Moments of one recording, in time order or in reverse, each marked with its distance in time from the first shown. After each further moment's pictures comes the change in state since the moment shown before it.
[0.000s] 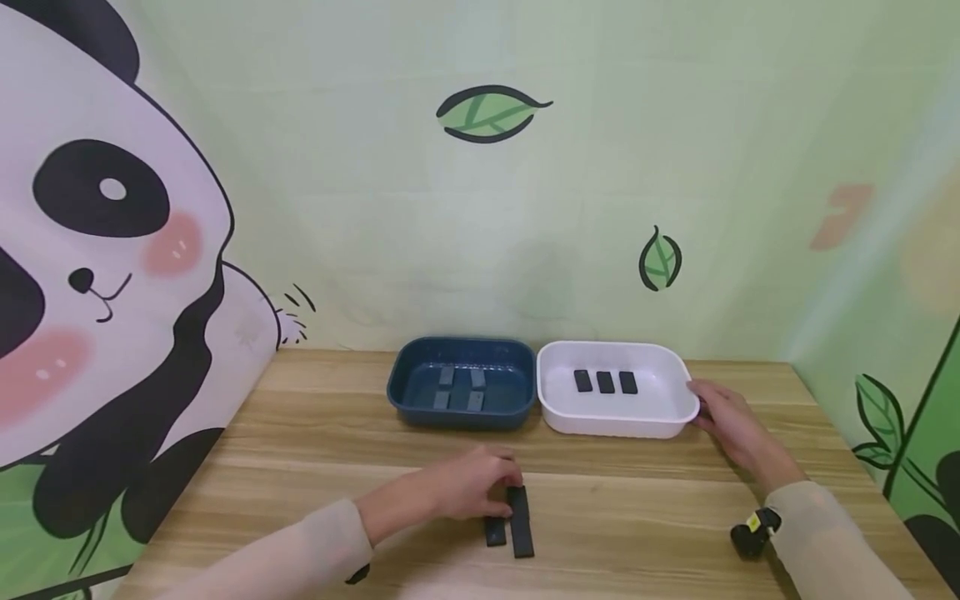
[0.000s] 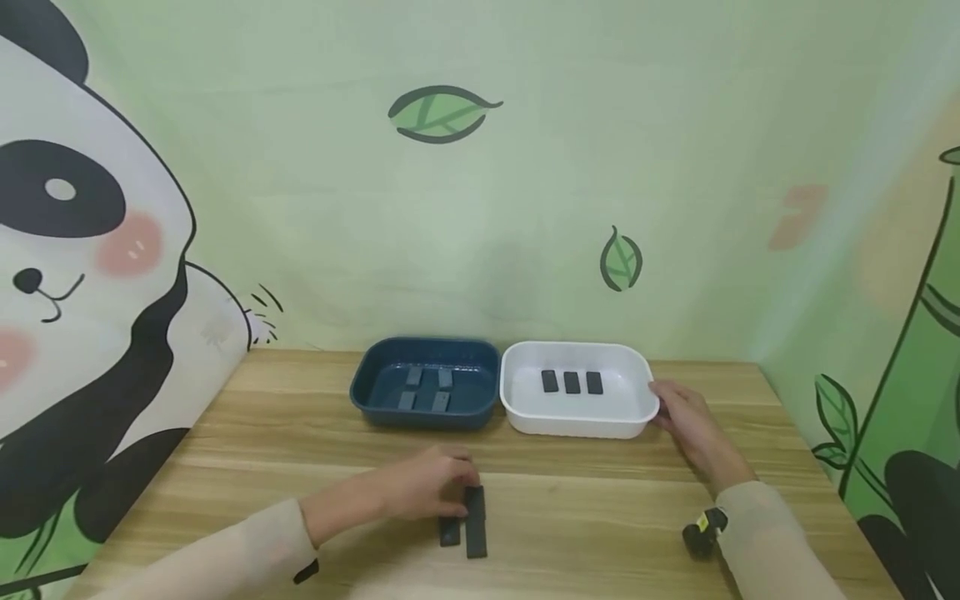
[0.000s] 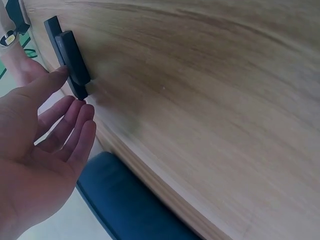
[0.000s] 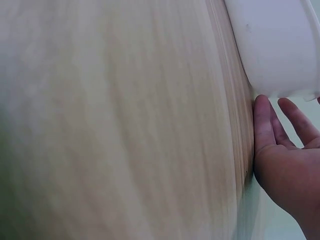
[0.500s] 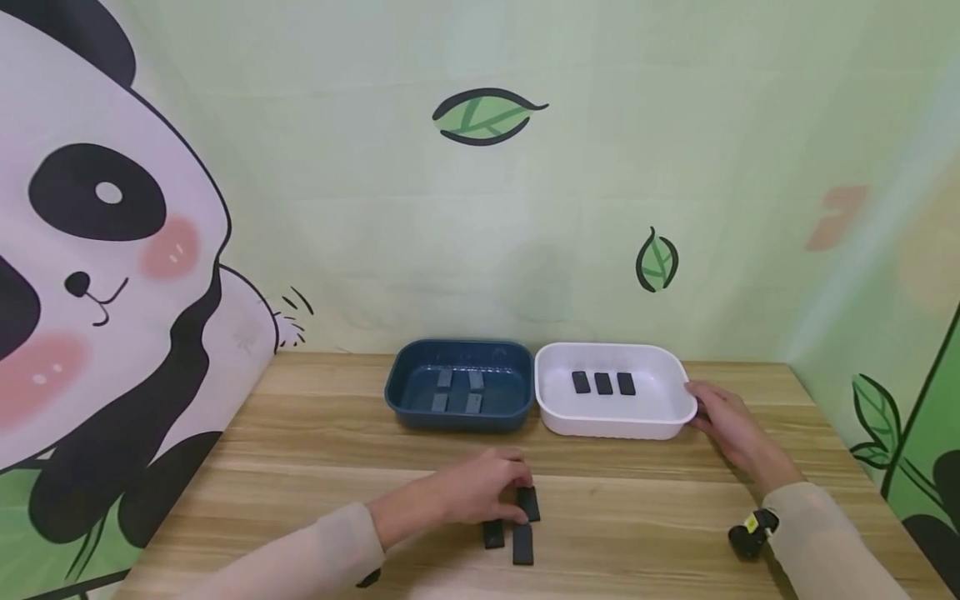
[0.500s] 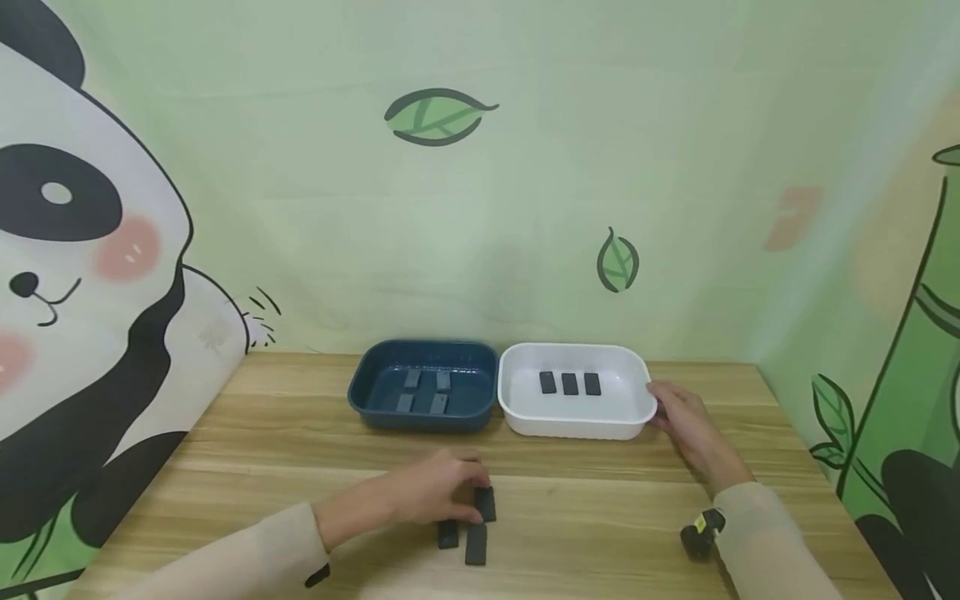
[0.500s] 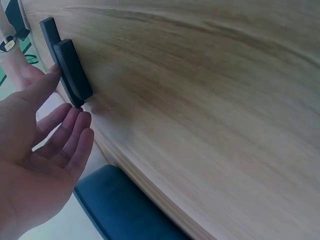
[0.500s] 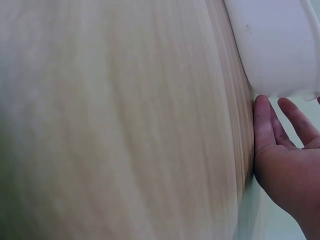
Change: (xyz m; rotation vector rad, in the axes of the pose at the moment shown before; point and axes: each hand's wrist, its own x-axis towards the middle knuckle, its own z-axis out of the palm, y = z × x) left_hand 0.012 0.008 0.008 0.036 0.038 0.003; right_hand -0.003 -0.002 0.002 0.002 0.005 0.007
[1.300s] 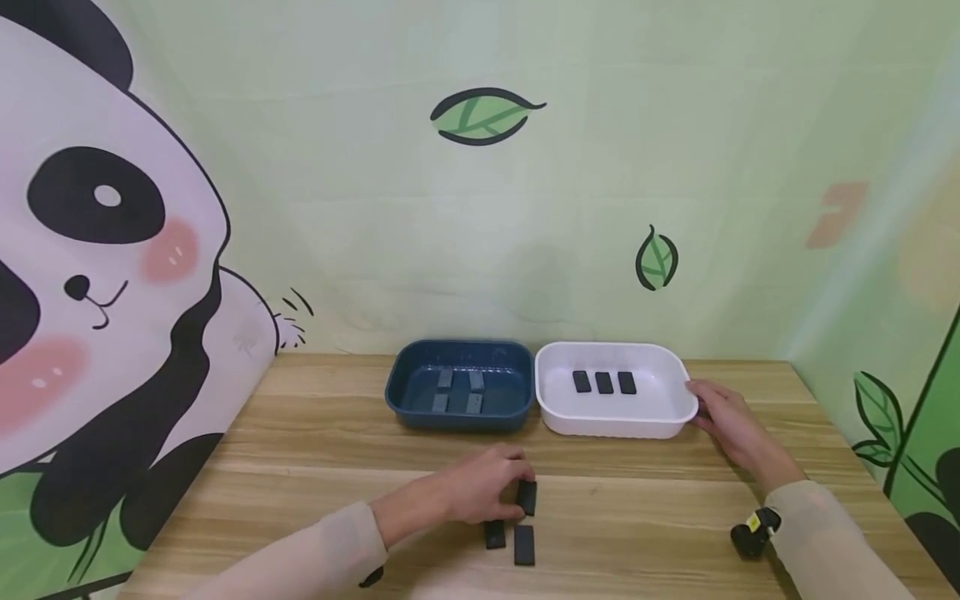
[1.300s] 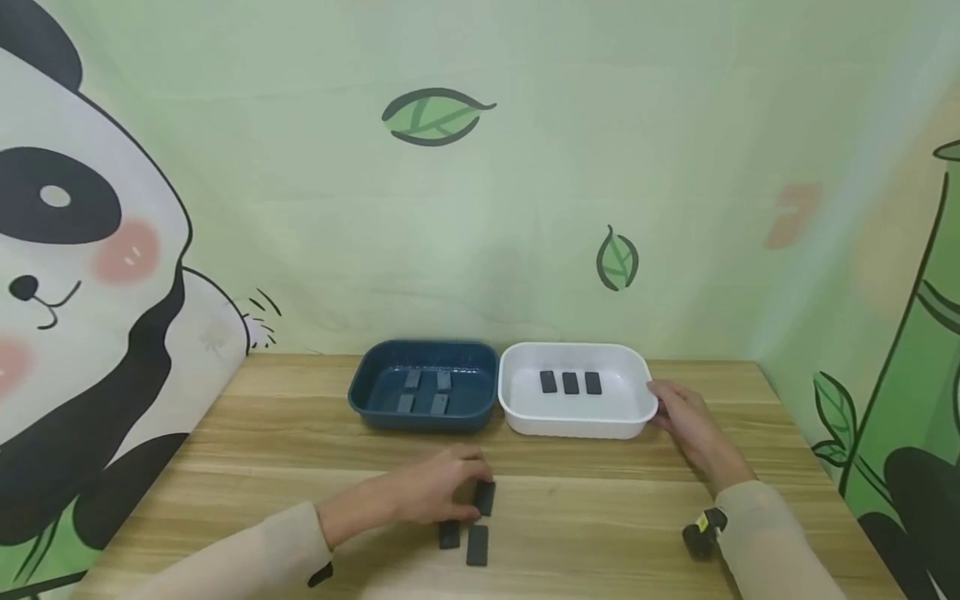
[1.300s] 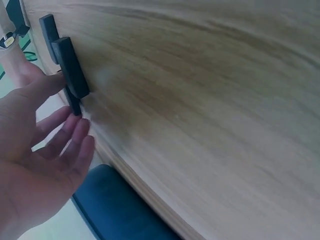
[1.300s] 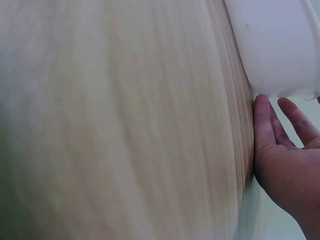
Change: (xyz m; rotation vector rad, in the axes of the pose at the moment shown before) left_hand 0.002 -0.003 0.001 0.037 -0.015 -0.028; right_hand 0.000 0.000 -0.001 -0.022 -0.007 0.037
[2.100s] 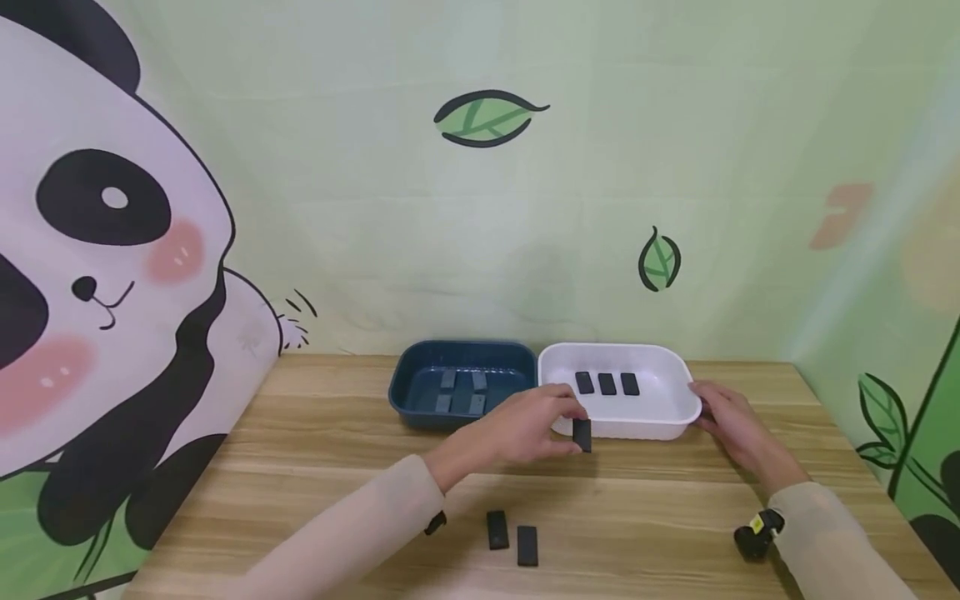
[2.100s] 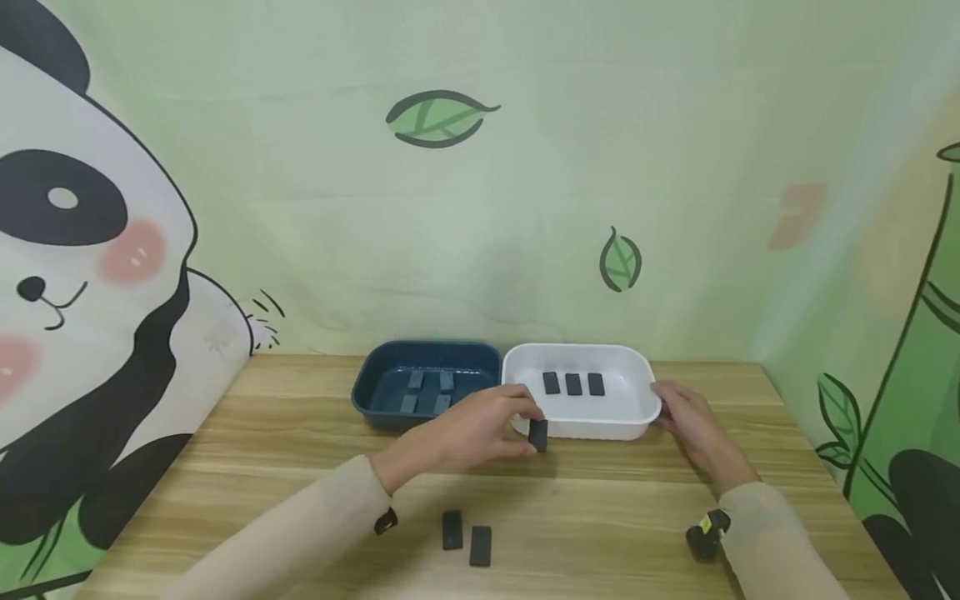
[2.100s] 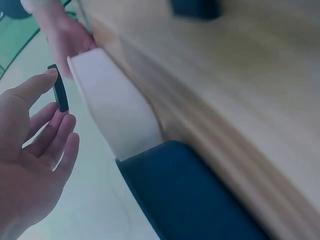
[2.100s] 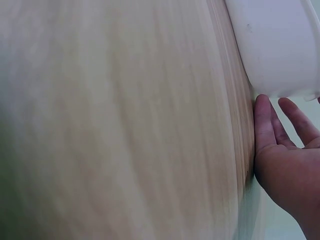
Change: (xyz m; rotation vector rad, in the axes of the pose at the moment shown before) left_hand 0.070 0.015 -0.049 -0.040 0.191 0.042; right_hand 0.002 0.002 0.000 0.012 -0.002 -0.015
